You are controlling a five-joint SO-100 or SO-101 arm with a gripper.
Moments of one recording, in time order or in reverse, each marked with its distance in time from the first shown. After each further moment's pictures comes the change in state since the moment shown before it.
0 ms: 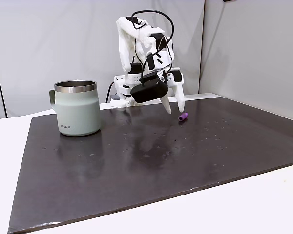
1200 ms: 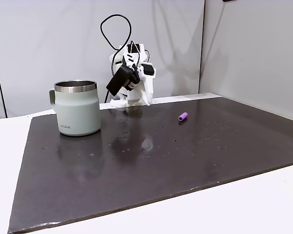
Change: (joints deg) arm 15.2 75.3 41.8 9.7 -5.6
